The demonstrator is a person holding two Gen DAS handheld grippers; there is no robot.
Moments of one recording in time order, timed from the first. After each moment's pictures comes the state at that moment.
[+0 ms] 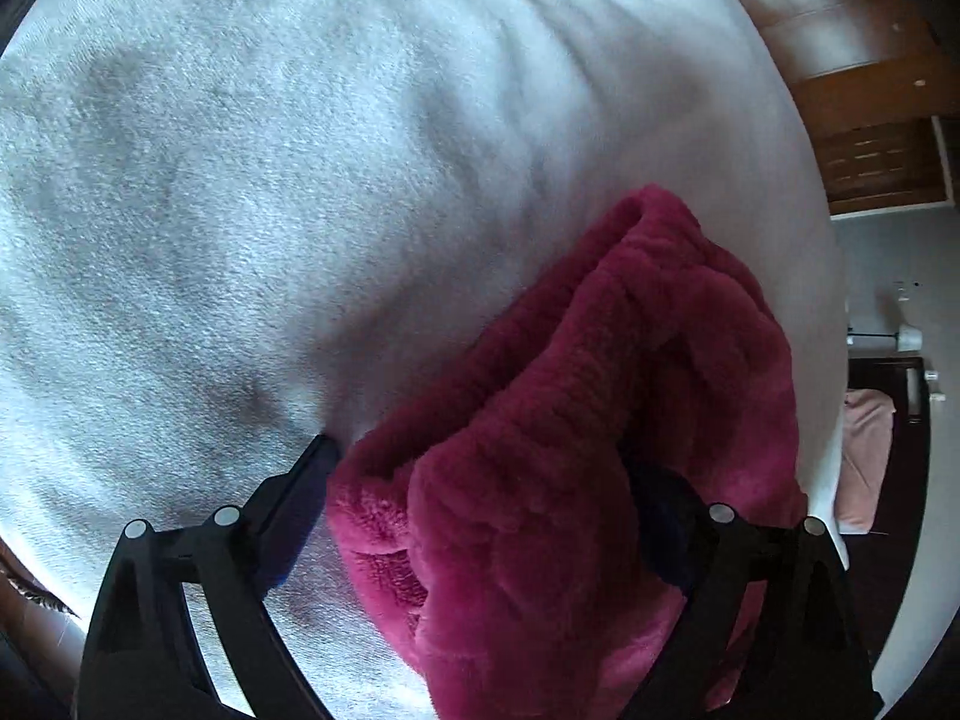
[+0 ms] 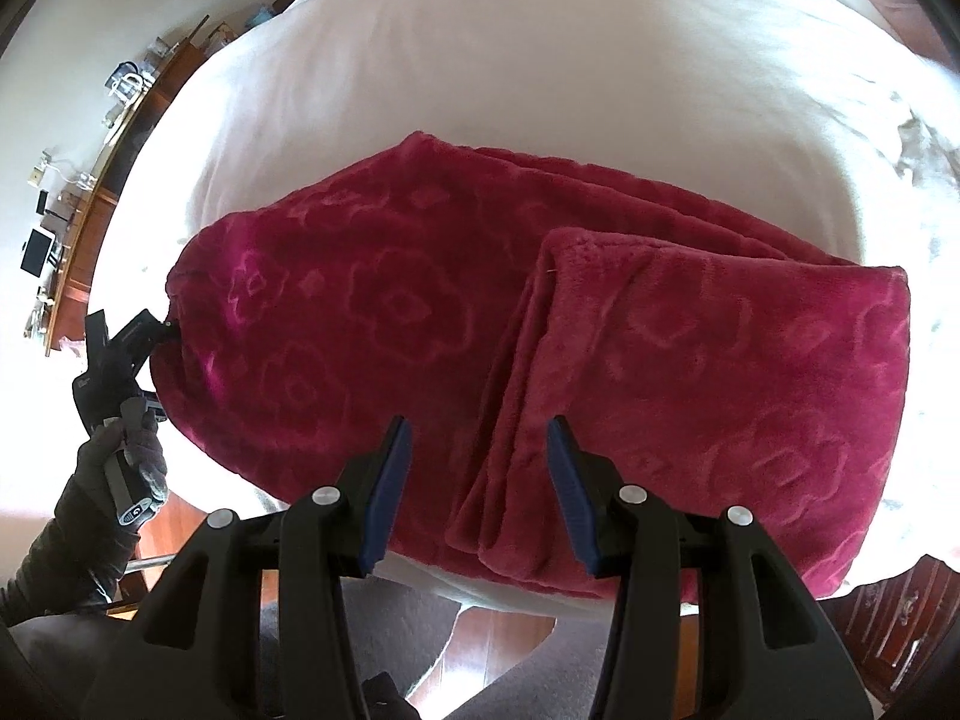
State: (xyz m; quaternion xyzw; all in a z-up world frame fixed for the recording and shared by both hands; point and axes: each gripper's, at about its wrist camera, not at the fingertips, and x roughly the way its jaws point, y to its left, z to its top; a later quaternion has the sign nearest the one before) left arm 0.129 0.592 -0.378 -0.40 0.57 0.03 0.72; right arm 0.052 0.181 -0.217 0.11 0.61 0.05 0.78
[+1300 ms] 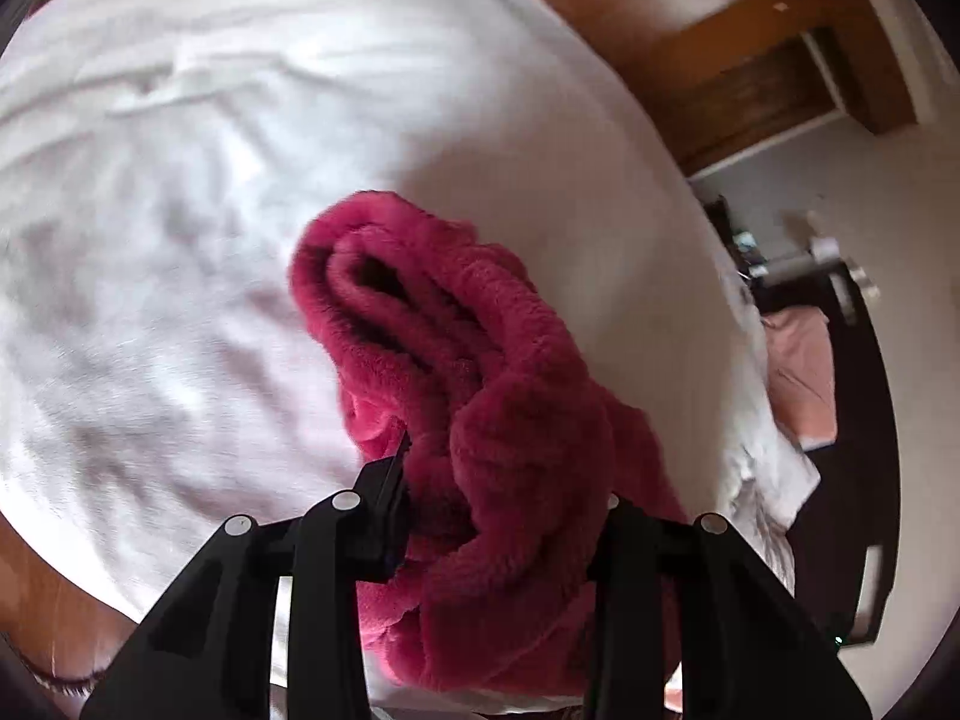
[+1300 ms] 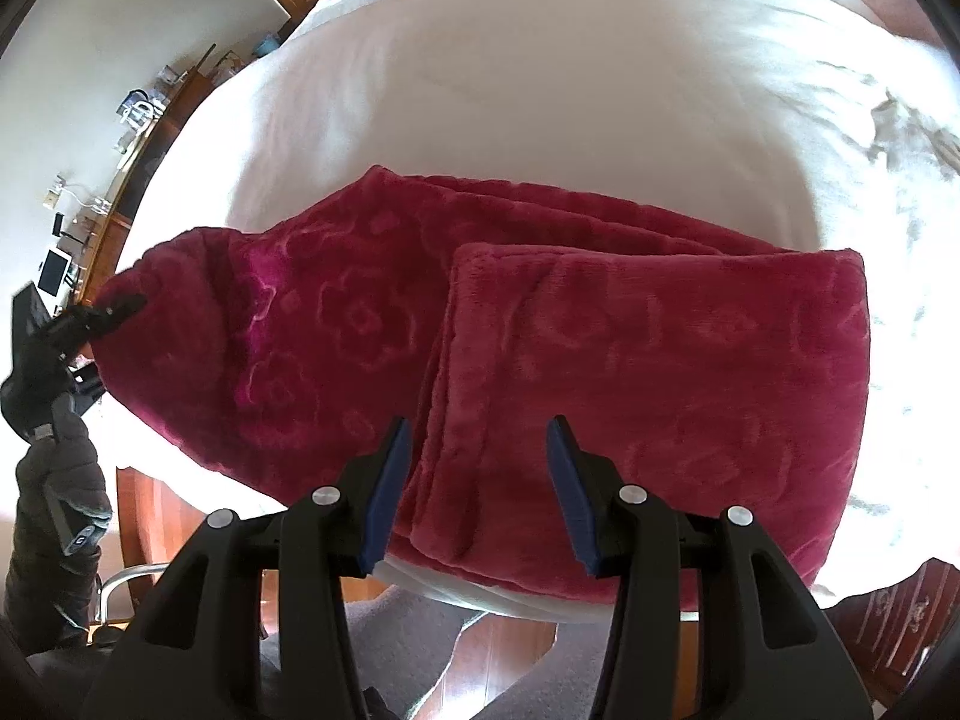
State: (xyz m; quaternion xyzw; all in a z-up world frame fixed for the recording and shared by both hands) left arm 0.112 0.500 -0.232 -0.34 0.50 -0.09 0.79; right arm 0.030 0.127 -0.205 0.14 0.58 0.06 0.80
